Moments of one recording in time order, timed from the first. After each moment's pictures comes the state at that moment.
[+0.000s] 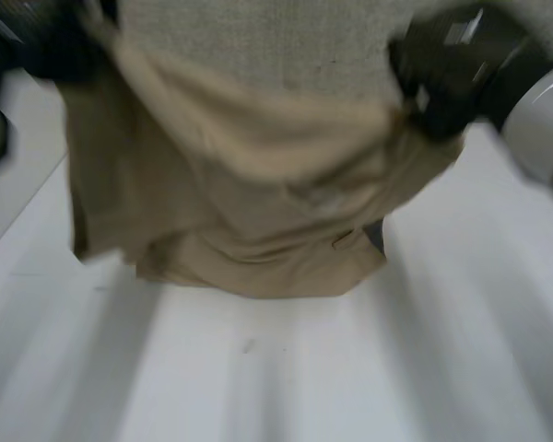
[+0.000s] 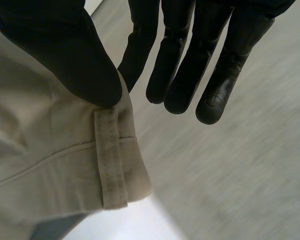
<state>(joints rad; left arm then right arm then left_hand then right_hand) 4.19 -1.40 -1.33 3.06 -1.66 3.47 2.07 -1.51 1.12 0.34 1.49 2.68 1.13 1.20 1.19 1.19 0.98 0.97 1.18 1.18 1.19 0.99</state>
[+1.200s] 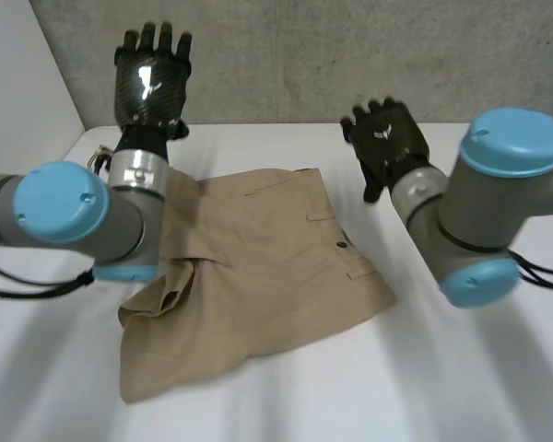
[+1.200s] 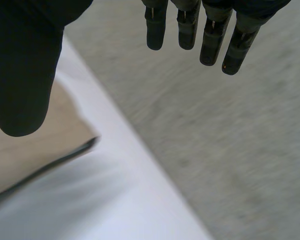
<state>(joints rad) 4.27 -2.14 -1.40 4.01 -1.62 3.61 2.05 -1.01 1.22 -0.17 1.49 2.62 0.20 0.20 0.21 0.21 0.05 0.20 0.22 0.21 0.23 0.07</state>
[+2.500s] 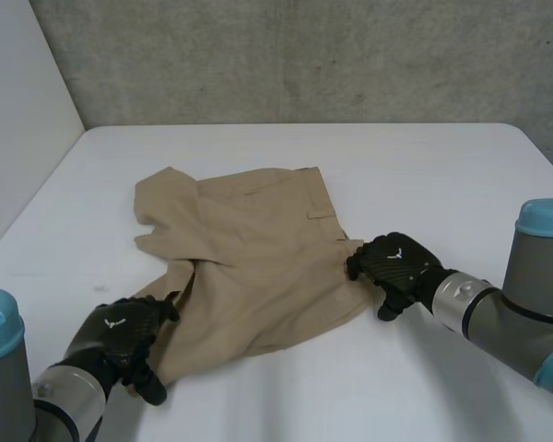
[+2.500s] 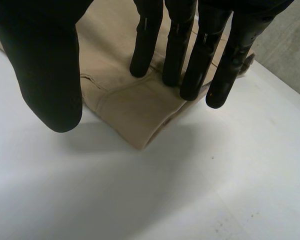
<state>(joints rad) 4.27 -1.62 -2.09 3.17 -1.66 3.18 1.84 -1.03 1.64 -0.11 1.07 2.57 0.36 0.35 0.35 0.35 0.17 0.52 0.62 0.62 0.62 0.43</state>
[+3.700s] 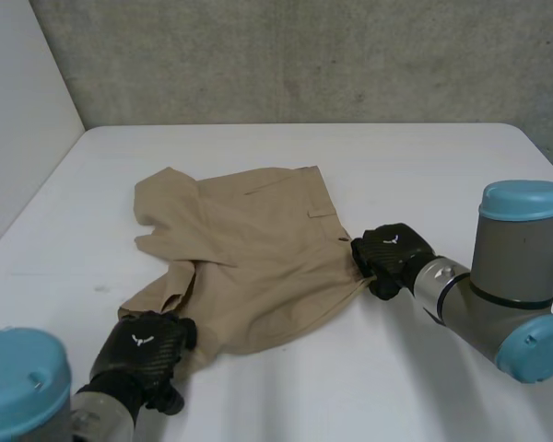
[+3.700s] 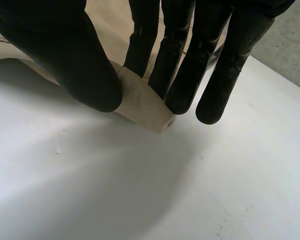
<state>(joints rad) 4.09 -1.70 -2.07 3.25 -1.80 3.22 1.96 -1.01 1.51 -0.02 1.31 2.75 0.55 0.55 0.55 0.55 0.37 0.94 1.18 1.19 1.19 0.97</state>
